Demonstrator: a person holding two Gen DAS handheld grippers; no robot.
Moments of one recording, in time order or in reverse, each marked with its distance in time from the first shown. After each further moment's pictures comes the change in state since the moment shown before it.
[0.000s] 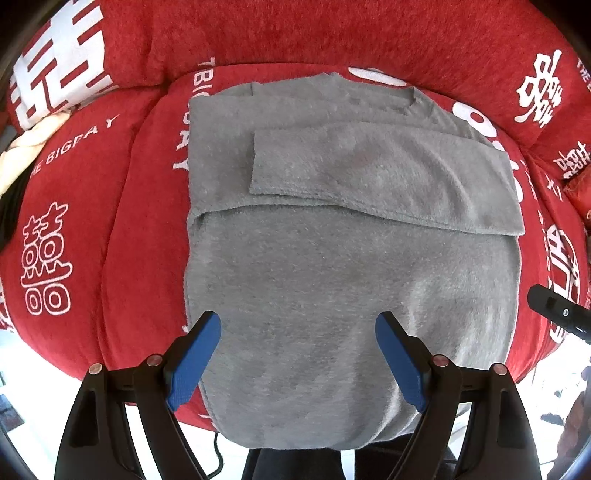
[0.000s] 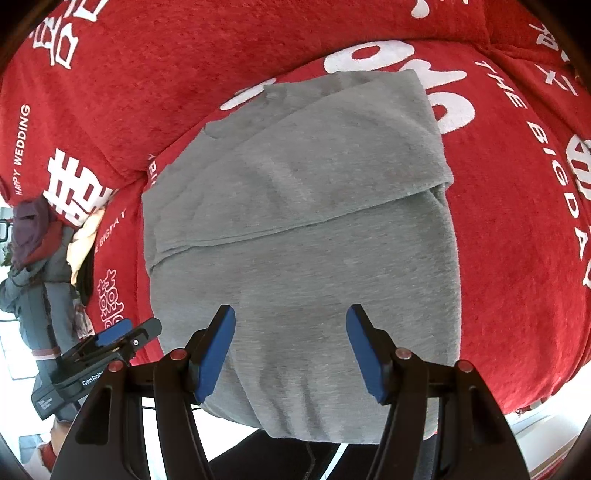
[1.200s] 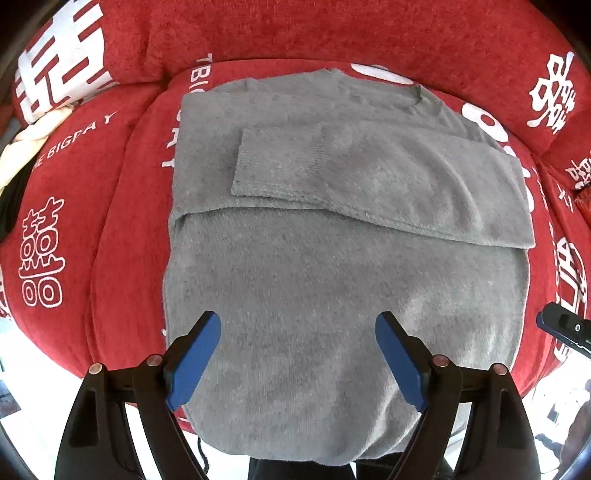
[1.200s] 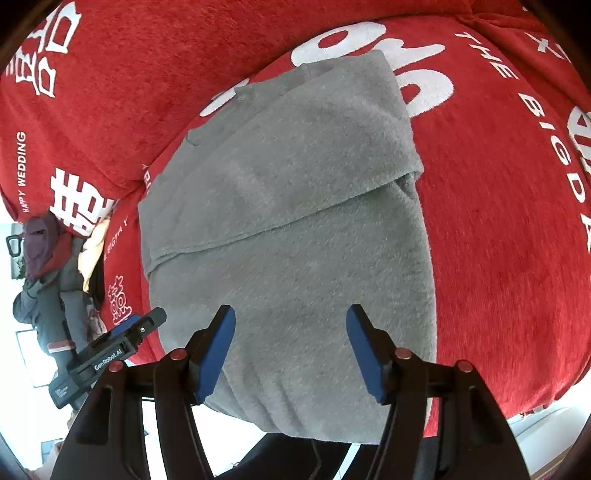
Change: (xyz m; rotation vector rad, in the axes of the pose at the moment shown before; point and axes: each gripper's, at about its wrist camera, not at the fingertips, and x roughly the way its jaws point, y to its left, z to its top) left arm 0.015 -0.020 0.005 -0.052 -0.003 0.033; right arm -0.001 -0.049 0.012 0.061 0.054 0.069
